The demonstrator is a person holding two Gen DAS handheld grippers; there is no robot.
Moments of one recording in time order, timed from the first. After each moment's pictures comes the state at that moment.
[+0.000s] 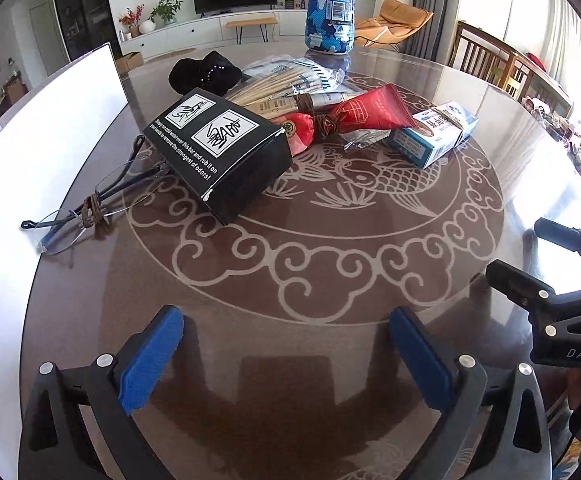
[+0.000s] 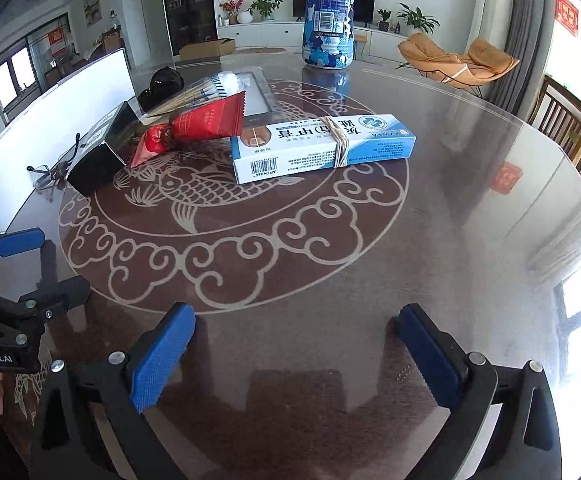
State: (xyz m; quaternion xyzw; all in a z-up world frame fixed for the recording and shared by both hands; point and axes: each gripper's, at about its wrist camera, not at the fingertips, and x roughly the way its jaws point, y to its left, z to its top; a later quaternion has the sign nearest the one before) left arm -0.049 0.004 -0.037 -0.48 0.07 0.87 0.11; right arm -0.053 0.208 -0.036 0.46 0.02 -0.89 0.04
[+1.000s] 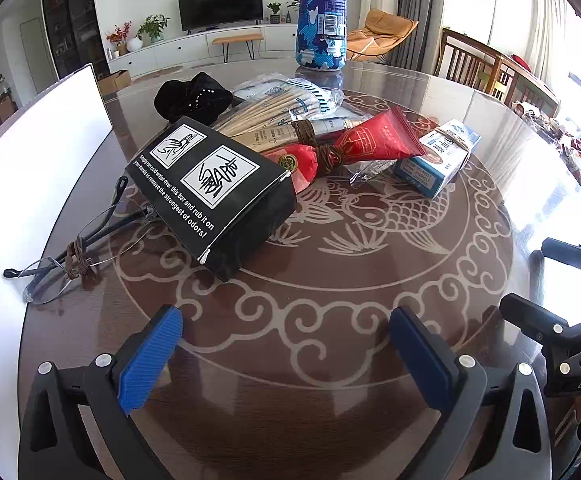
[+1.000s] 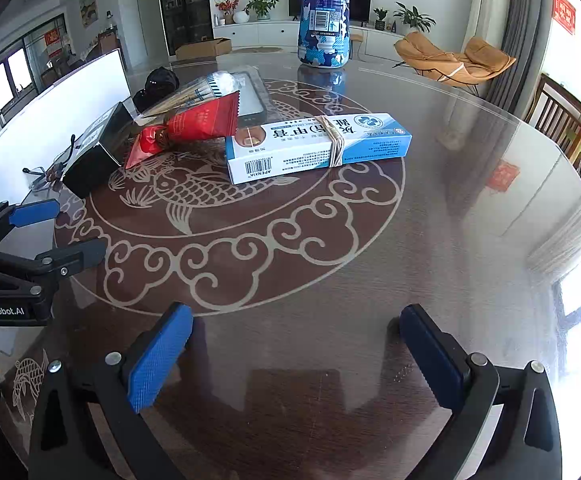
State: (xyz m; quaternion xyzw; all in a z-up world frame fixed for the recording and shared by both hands) left arm -0.078 0.003 -0.046 -0.45 0.07 0.88 0.14; right arm -0.052 0.206 -0.036 0.46 0.02 -0.89 0.03
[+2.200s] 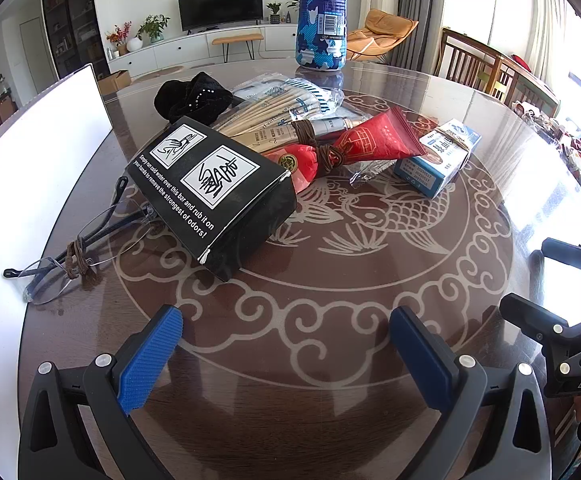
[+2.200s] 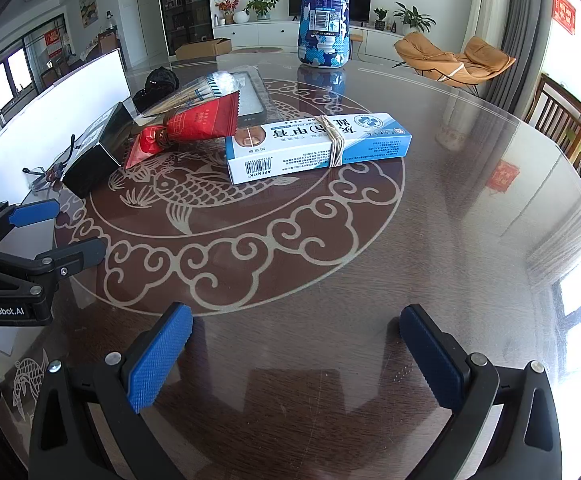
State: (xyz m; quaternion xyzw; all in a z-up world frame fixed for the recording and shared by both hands) left arm -0.078 0.004 -0.050 -0.45 0.07 0.88 0.14; right arm -0.052 0.206 -0.036 0.46 0.02 -0.89 0.03
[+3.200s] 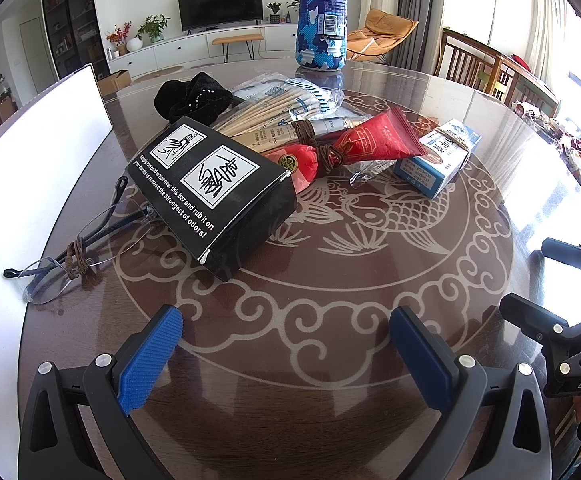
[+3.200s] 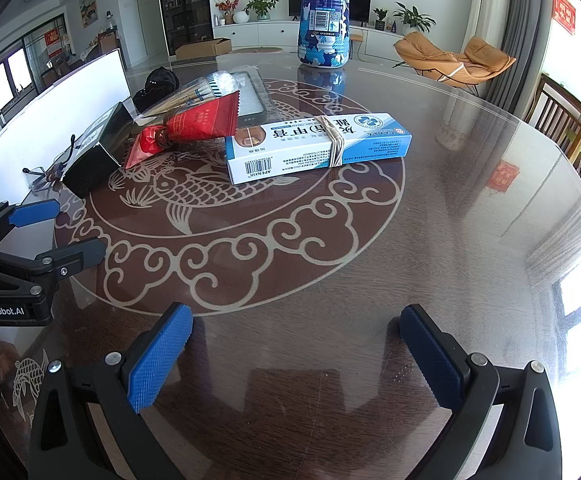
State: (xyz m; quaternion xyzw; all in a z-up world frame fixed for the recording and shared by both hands) left arm -0.078 0.004 -0.052 -0.45 0.07 0.88 0.14; right arm -0.052 0.206 -0.036 0.46 0.02 -0.89 0.03
